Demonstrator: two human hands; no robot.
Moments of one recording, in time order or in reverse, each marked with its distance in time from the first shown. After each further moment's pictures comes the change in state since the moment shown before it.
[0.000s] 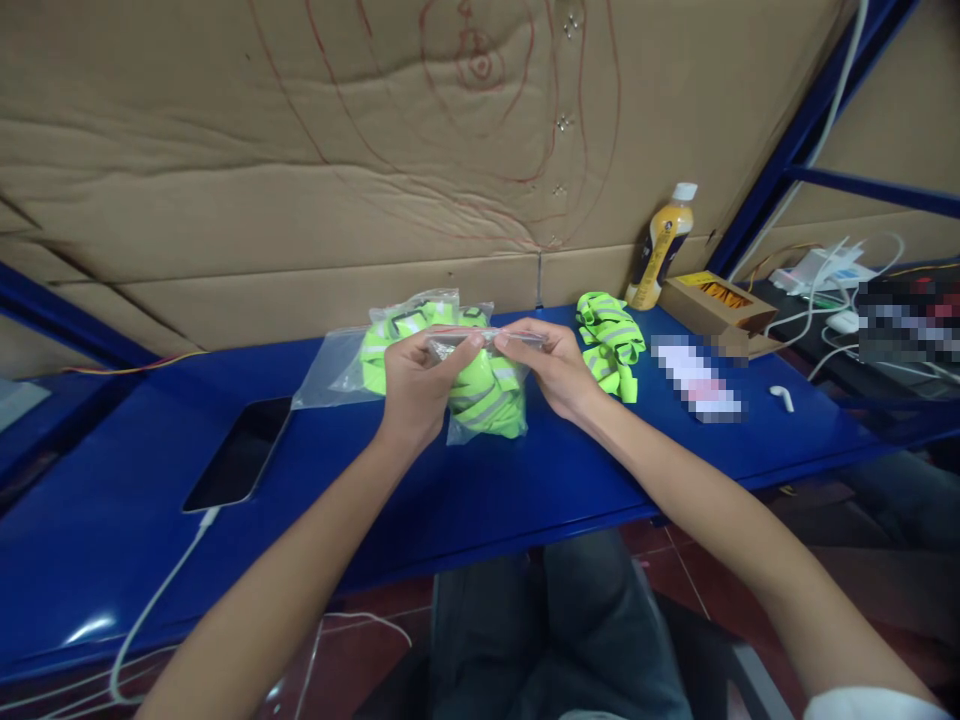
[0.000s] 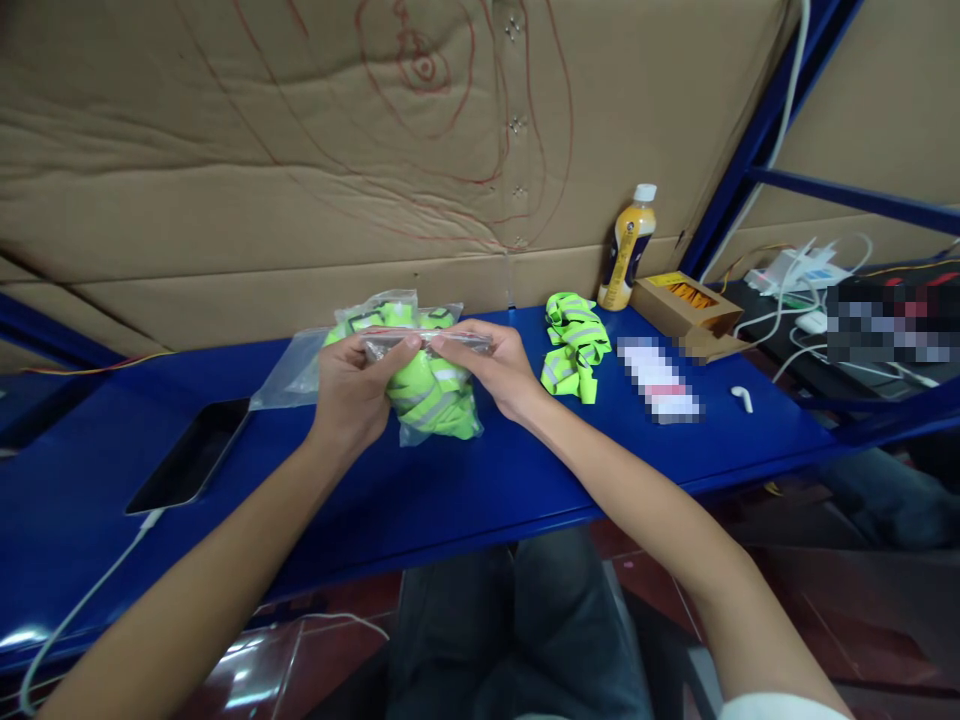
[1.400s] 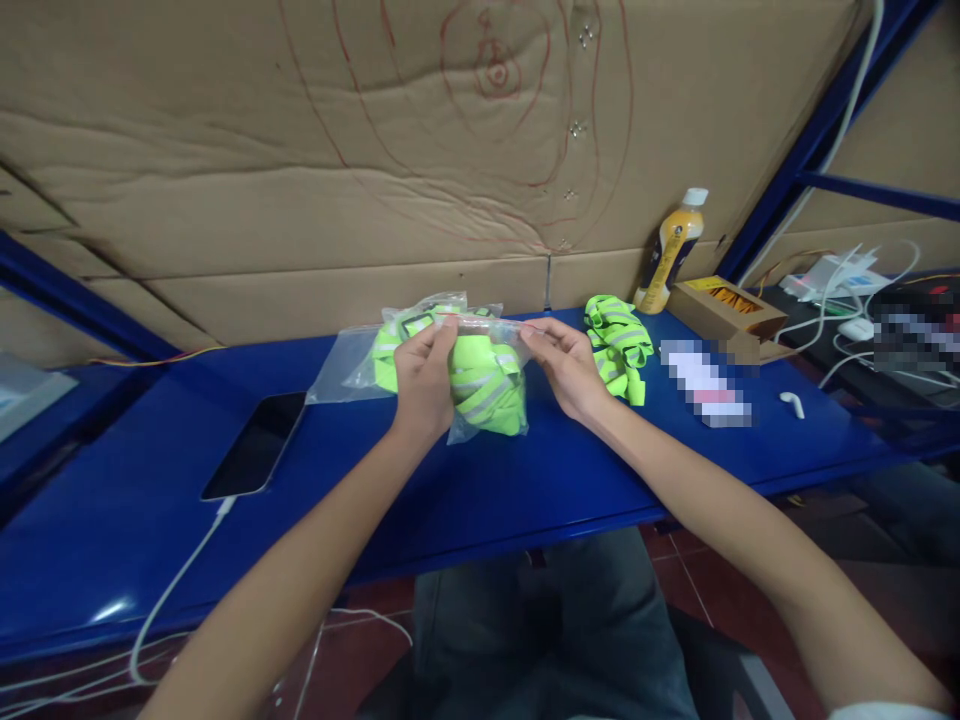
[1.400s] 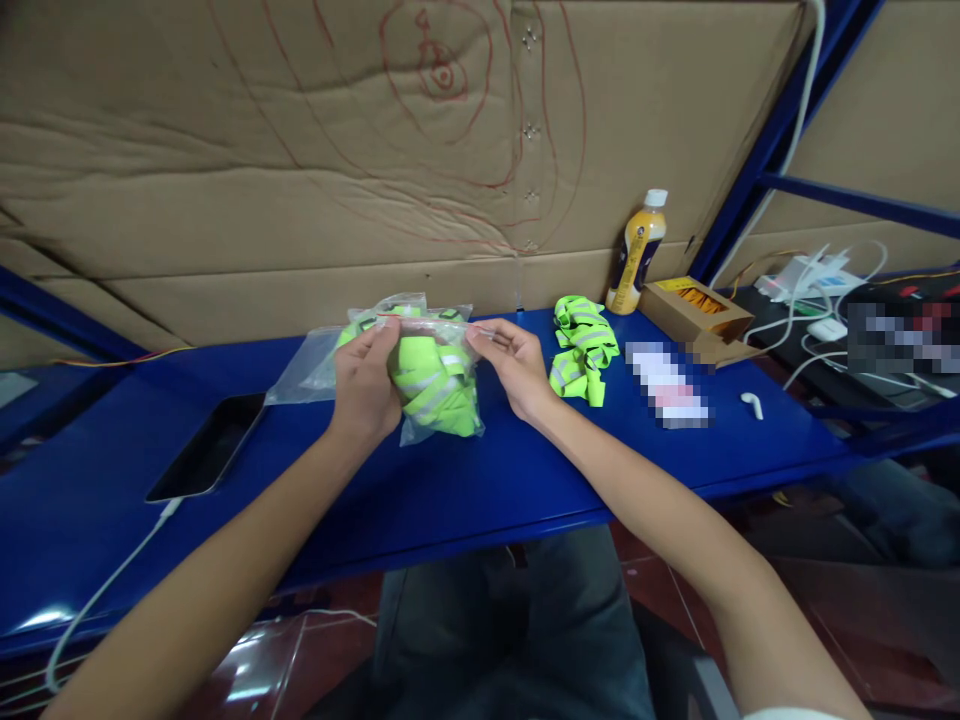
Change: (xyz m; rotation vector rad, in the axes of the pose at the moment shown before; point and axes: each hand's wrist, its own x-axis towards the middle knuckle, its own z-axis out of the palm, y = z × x) left_hand 0.008 -0.016 -0.003 -0.192 0.104 -0.106; right_hand 0.004 0.017 -0.014 0.027 0.077 -0.007
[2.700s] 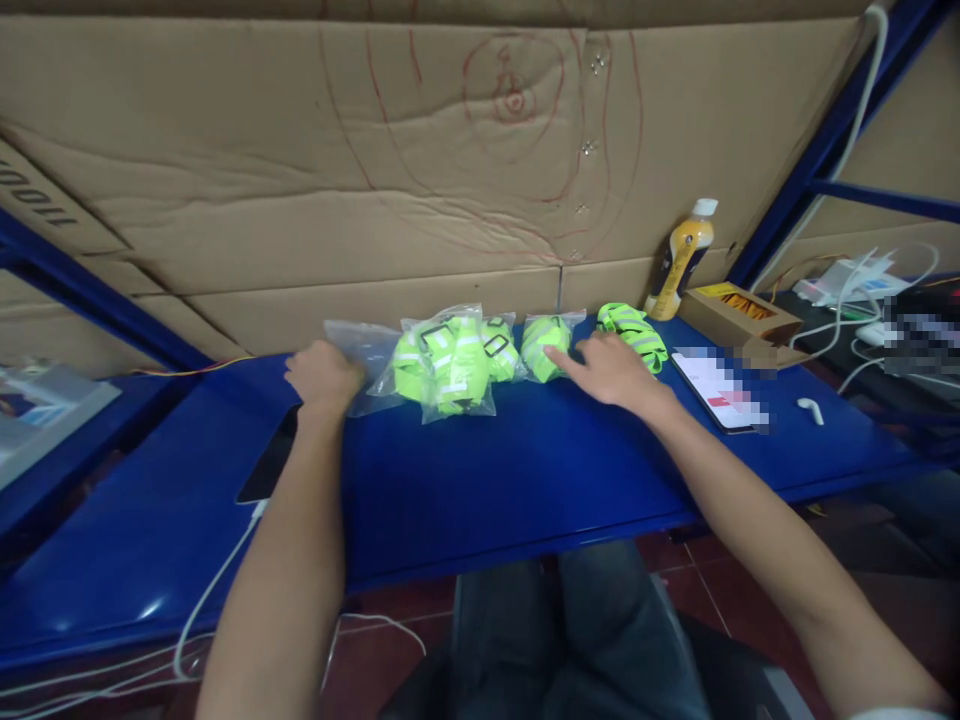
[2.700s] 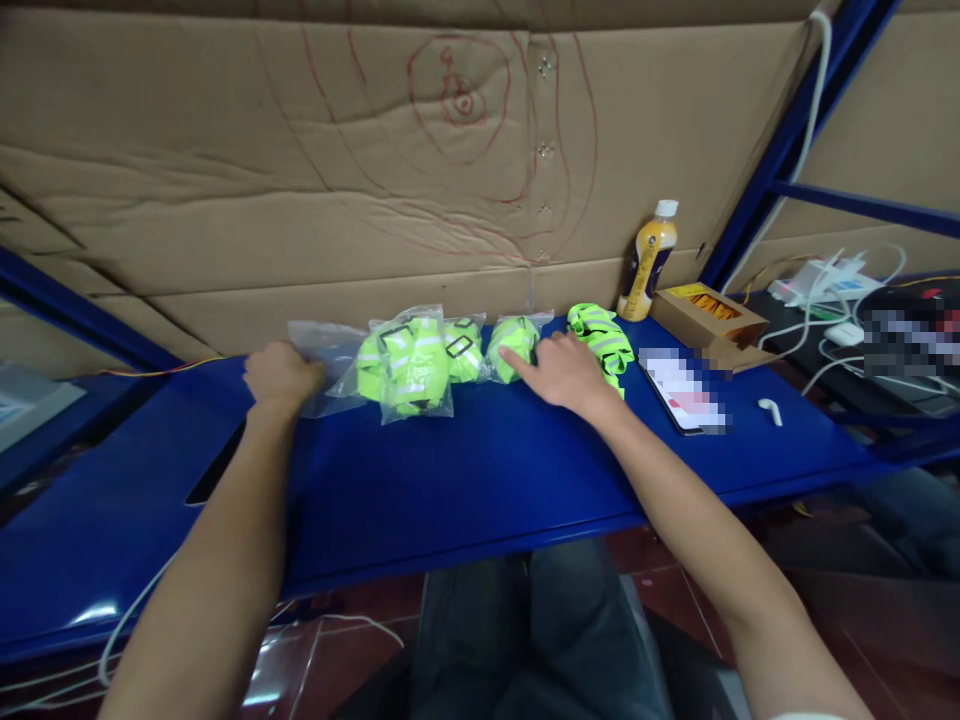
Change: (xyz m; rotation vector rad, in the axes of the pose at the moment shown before) left_hand 0.091 0.034 -0.165 1.554 0.364 -0.192; right_hand 0.009 -0.042 -0.036 -1.712 -0.166 0.051
